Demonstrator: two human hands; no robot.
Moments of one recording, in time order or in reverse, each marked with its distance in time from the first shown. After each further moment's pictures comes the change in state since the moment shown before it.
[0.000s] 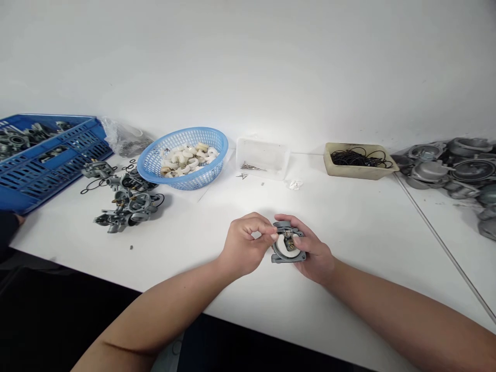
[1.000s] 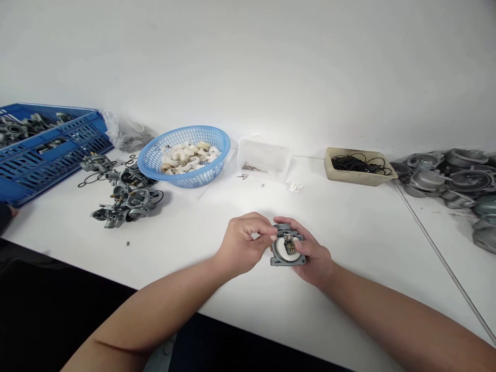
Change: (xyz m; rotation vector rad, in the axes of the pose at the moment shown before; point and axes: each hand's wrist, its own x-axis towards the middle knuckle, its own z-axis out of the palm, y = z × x) left_hand 0.001 0.002 -0.005 0.064 -0.055 0.005; right_hand -0.002 -0.004 0.002 -0.027 0.016 0.022
